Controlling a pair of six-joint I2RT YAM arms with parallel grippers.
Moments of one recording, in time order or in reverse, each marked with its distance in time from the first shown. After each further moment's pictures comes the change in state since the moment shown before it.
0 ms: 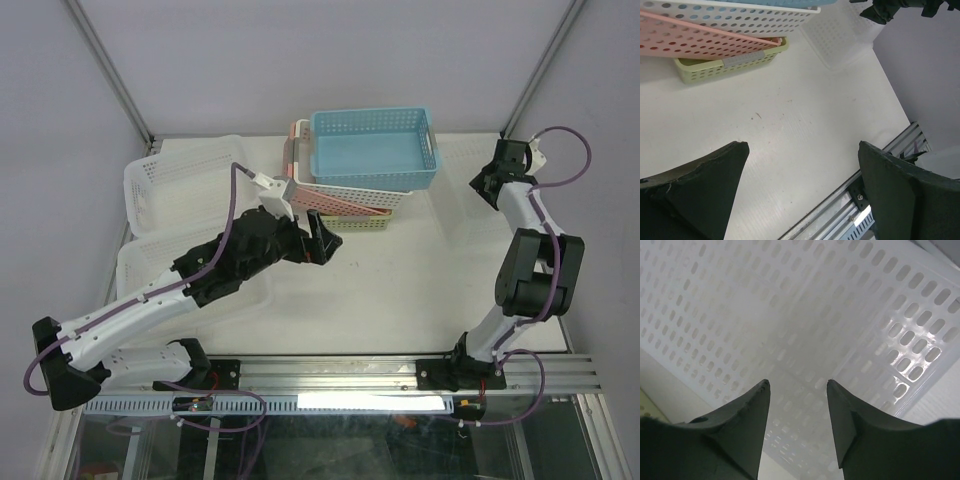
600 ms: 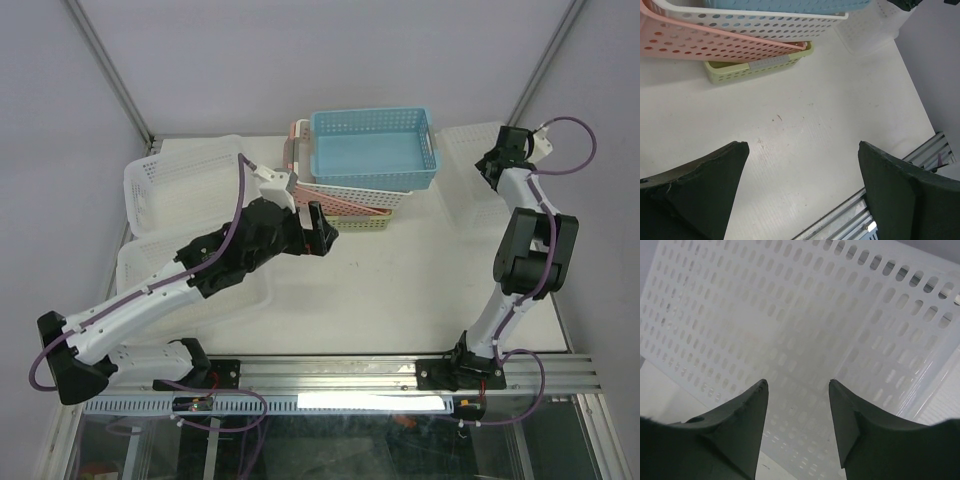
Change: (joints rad) left arm 0.019 0.041 0.077 -0.114 -0.071 0.019; right arm -0.019 0.189 0.182 0.086 0.056 0.073
